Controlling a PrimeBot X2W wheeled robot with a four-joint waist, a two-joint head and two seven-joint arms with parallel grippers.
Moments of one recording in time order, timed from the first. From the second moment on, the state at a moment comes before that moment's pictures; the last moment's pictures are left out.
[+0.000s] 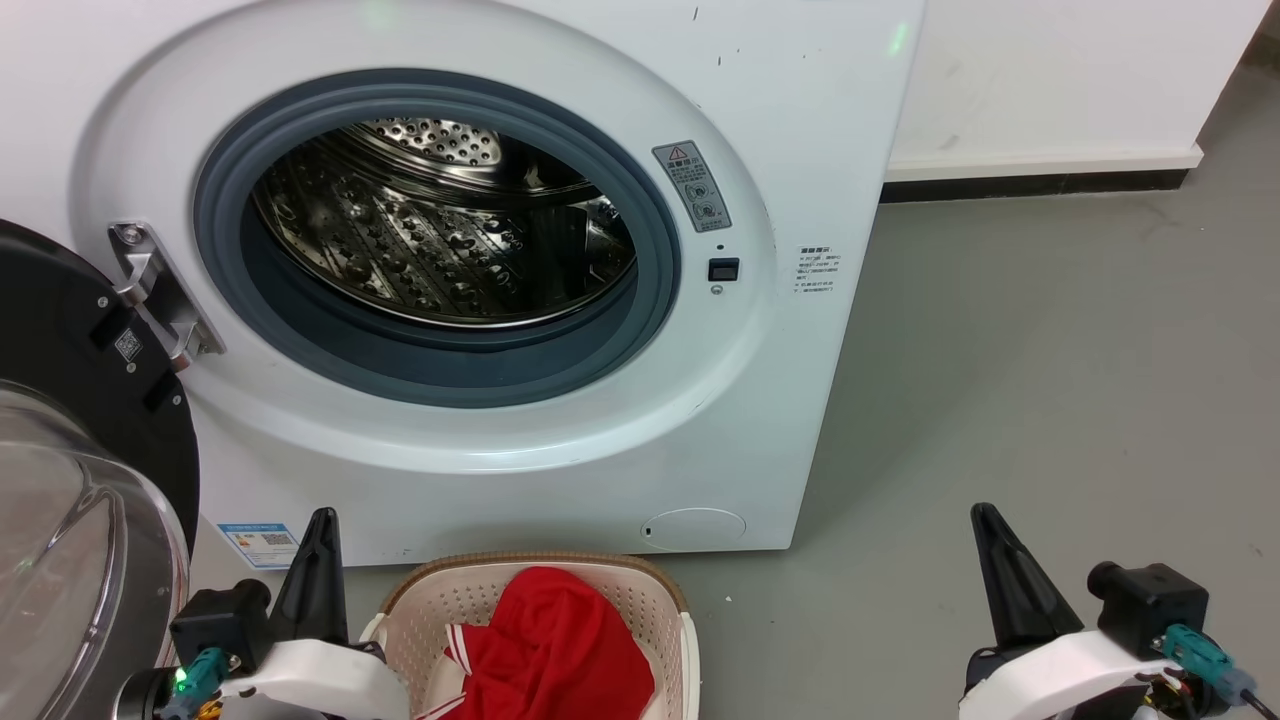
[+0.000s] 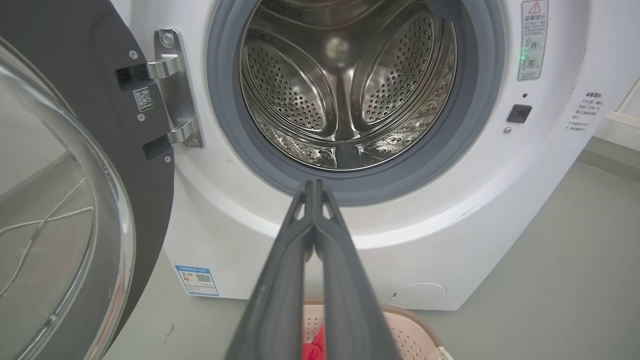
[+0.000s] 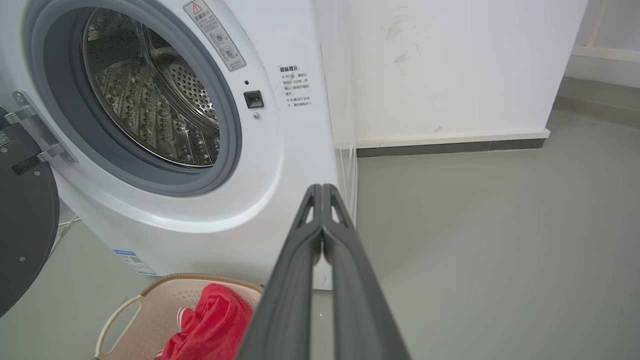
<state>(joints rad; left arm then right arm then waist) 0.01 0.14 0.01 0.13 -0.20 0.00 -0.18 0.04 -0.05 0.06 0.09 0.17 0.13 -0.11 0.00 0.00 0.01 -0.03</state>
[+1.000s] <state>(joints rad) -0.02 0.11 0.04 0.17 -0.72 -0.04 -0.08 0.00 -0.08 0.03 0.15 0.73 0.13 -0.05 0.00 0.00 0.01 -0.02</state>
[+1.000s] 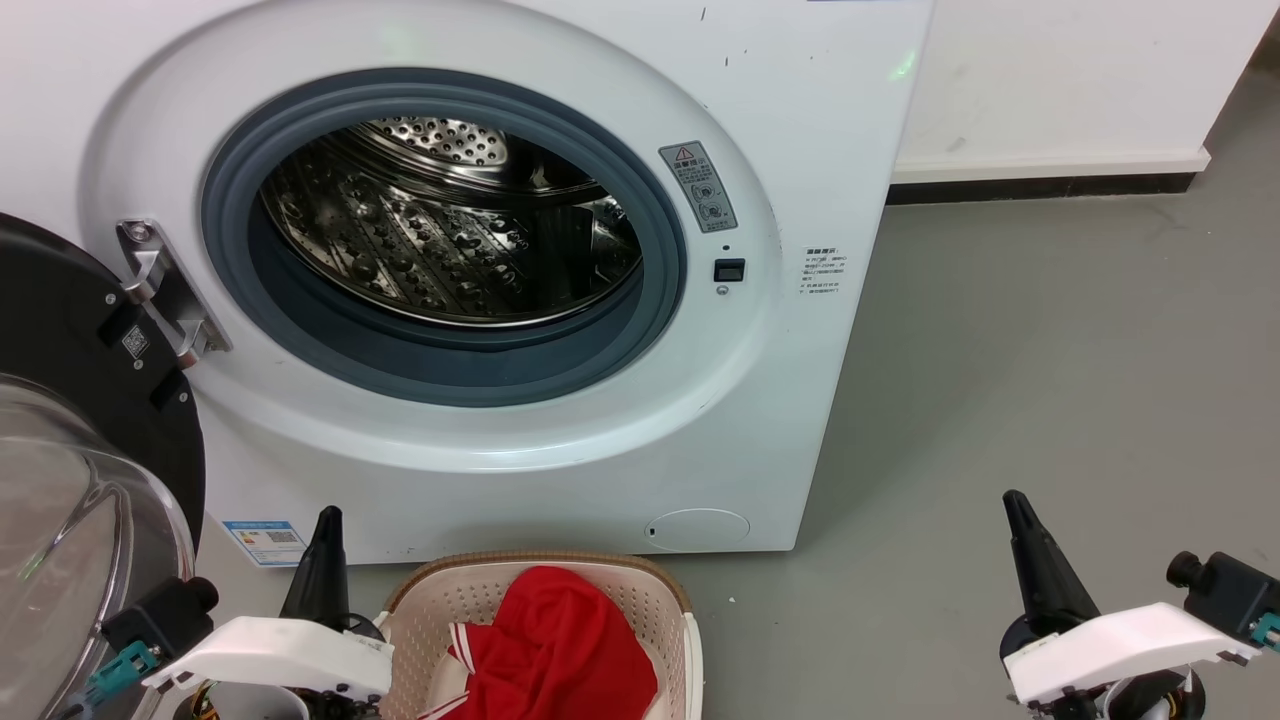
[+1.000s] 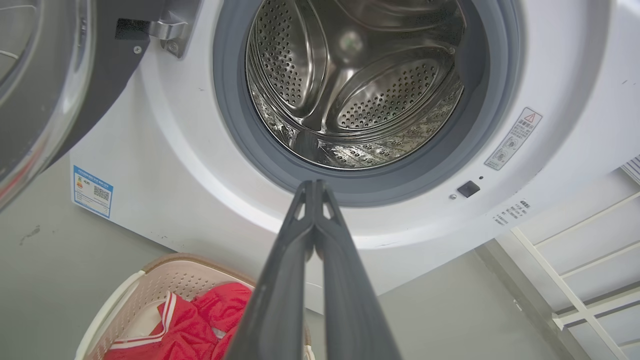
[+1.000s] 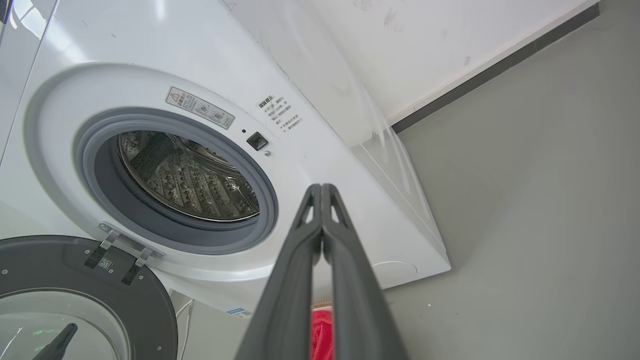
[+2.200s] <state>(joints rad) -0.06 0.08 0.07 0.21 -1.16 -0.09 0.02 -0.05 -0.08 -0.01 0.19 1.19 0.13 0.01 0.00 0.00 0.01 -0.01</state>
